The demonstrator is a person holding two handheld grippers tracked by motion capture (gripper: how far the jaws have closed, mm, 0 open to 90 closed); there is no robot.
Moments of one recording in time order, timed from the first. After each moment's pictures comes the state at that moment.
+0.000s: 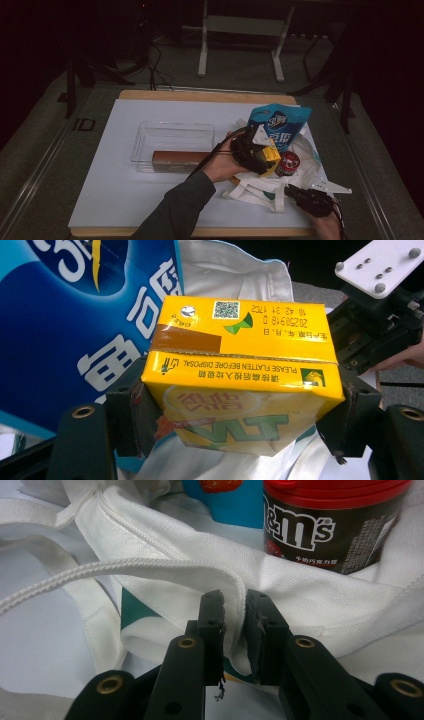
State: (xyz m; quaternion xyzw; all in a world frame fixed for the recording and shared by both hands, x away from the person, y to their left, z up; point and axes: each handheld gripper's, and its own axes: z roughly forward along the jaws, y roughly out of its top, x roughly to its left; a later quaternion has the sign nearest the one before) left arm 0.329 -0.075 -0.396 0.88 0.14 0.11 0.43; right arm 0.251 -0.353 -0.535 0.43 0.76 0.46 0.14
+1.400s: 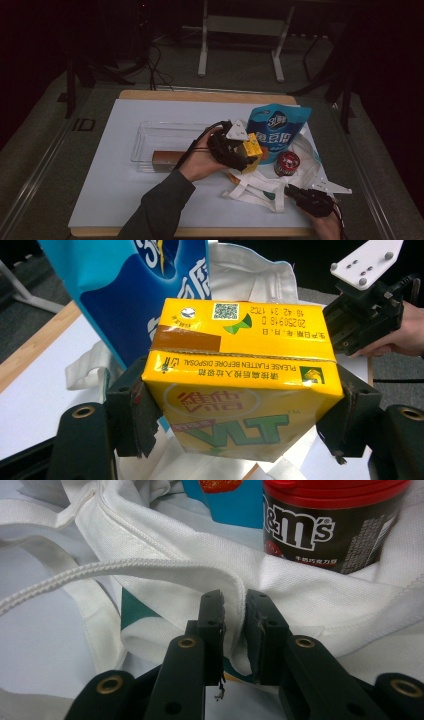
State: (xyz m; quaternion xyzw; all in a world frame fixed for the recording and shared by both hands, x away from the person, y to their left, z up) left arm 0.320 -0.019 -0.373 0.88 0.16 0.12 0.44; right arm 0.251 -0.353 -0.536 0.43 0.76 0.46 0.14
